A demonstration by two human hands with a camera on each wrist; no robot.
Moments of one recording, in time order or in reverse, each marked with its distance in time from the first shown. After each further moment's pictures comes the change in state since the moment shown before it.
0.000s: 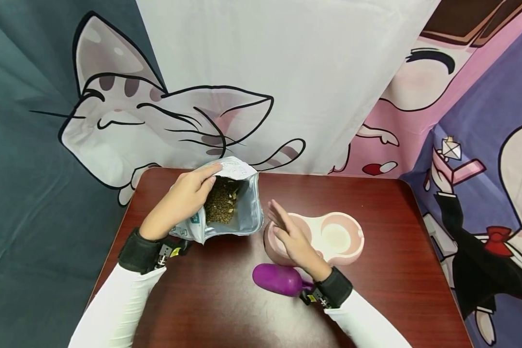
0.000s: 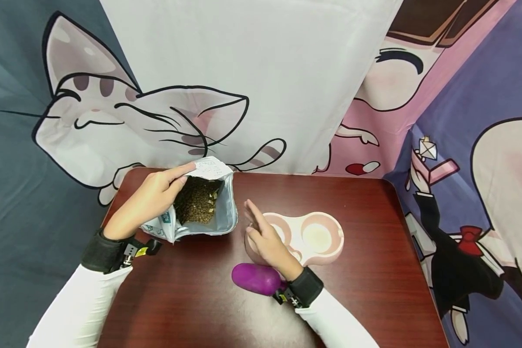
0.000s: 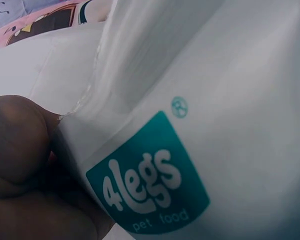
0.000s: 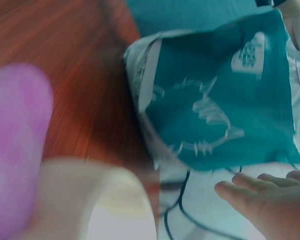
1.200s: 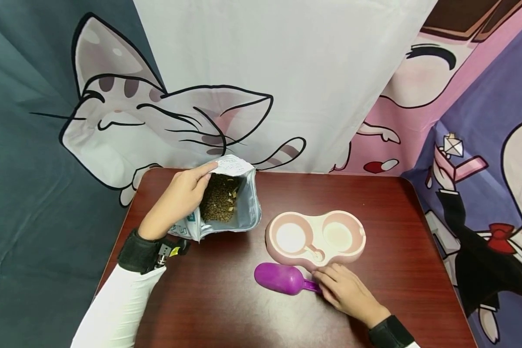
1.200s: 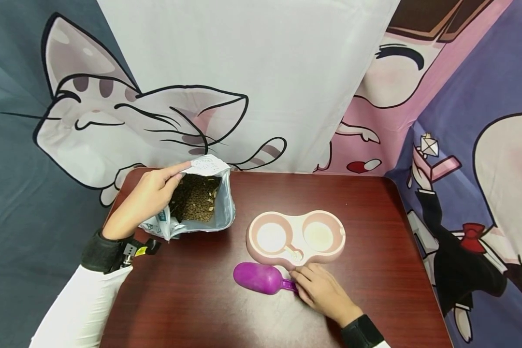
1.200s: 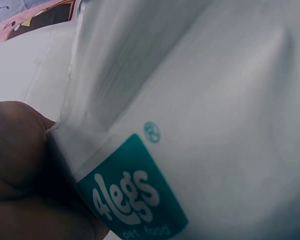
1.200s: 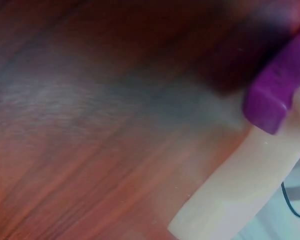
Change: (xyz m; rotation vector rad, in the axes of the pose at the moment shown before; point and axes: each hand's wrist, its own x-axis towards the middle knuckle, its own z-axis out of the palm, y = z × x) left_hand -0.001 -0.005 -0.002 0.013 0.069 -0.020; right_hand -0.145 0.074 -0.090 -1.133 -0.093 -0.601
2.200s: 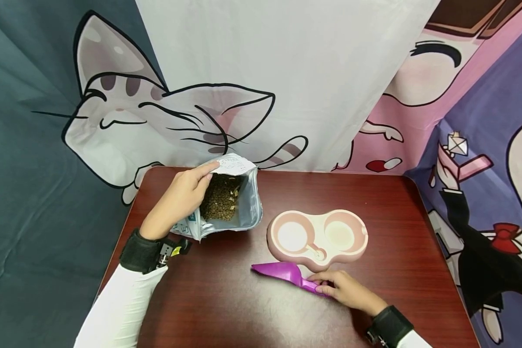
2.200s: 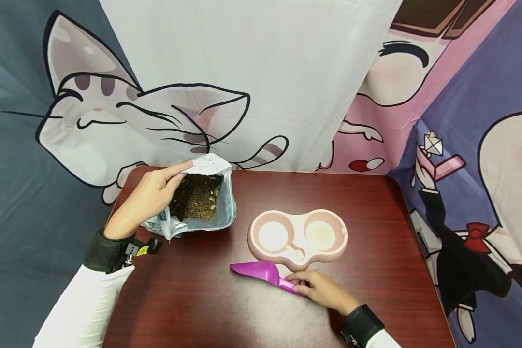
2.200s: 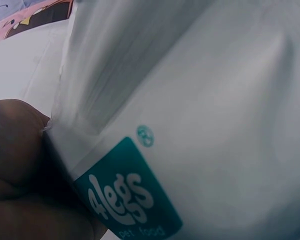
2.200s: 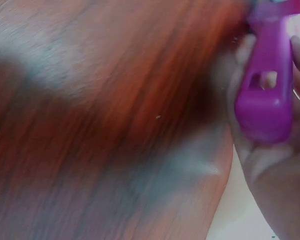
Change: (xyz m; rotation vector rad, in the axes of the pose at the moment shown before) left_hand -0.001 -0.001 0.000 -0.010 -0.008 -0.008; right_hand 0.002 0.004 0.002 0.638 -0.385 0.443
